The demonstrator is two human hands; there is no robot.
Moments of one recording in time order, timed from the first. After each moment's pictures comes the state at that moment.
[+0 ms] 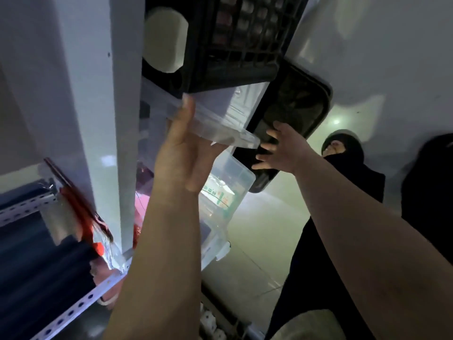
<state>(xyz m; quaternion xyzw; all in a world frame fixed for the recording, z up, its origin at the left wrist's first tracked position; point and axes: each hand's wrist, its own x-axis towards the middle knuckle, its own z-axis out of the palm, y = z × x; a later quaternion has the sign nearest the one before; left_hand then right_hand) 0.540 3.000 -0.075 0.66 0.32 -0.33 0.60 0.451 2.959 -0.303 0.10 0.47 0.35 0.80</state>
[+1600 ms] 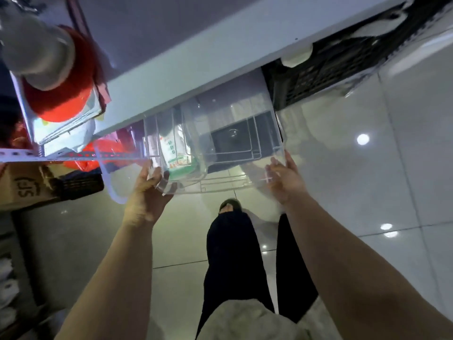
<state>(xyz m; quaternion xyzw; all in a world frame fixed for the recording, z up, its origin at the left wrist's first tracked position) 0.309 3.186 -0.012 0.49 0.47 -0.07 0.73 0.375 2.893 -0.130 -0.29 0.46 0.27 0.79</state>
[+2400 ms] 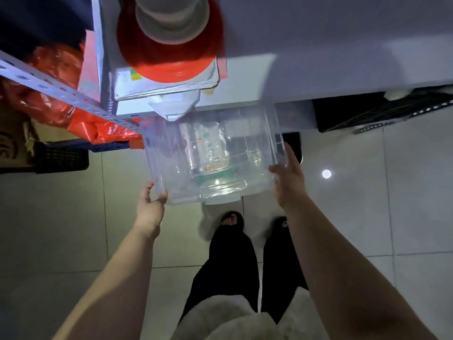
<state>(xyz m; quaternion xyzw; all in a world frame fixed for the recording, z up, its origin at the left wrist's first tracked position) 0.193 3.366 -0.057 0.59 0.58 -0.05 0.56 0.349 3.100 -0.052 -0.57 0.30 0.27 0.72</state>
